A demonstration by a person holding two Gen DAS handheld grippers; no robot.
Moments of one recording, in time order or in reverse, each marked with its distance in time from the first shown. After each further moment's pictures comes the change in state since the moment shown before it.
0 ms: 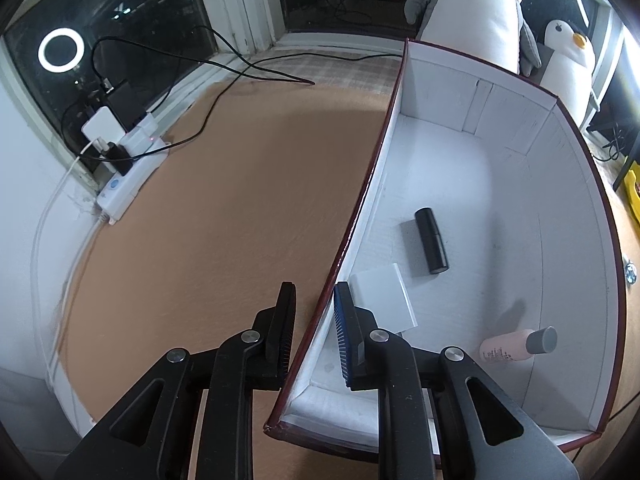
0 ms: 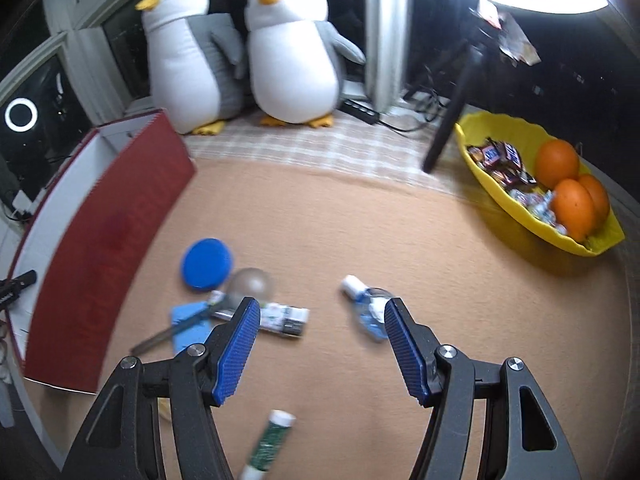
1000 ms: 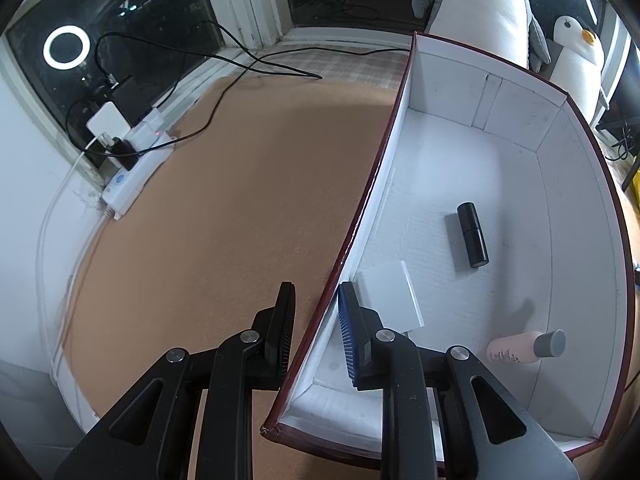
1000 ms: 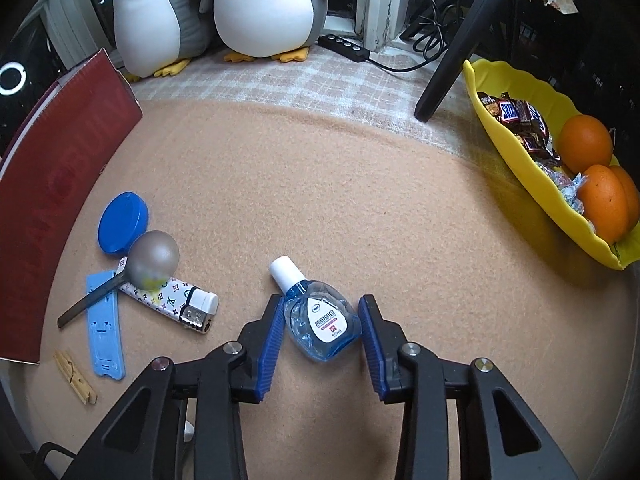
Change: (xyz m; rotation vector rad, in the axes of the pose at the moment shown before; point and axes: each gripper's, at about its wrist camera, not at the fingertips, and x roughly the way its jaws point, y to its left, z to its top) left arm 0.004 0.000 0.000 -0.008 0.016 0.027; right arm 0.060 -0.026 -0.001 -0.072 0.152 -0.004
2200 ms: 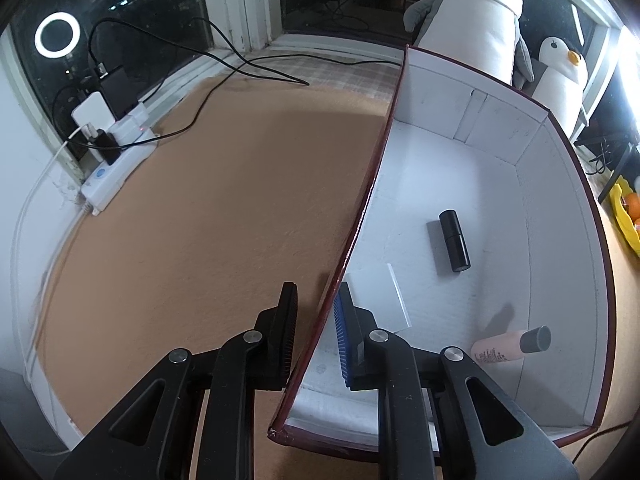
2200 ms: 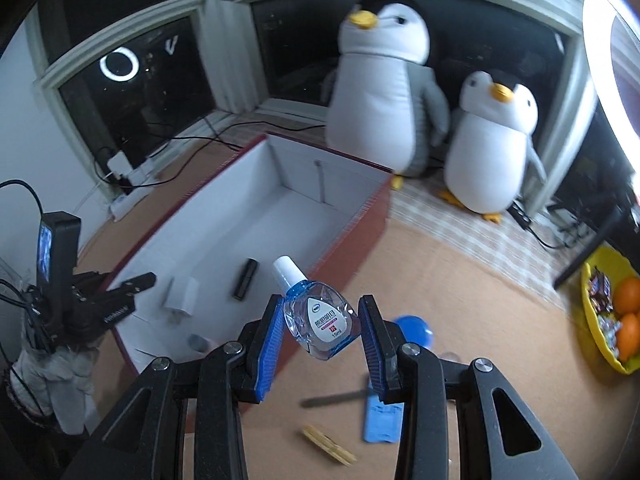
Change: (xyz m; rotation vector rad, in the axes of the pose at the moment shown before) left arm 0.001 0.012 -0.006 -0.028 -0.040 -0.119; right arm -0.121 0.225 0.048 -0.256 -0.233 0.214
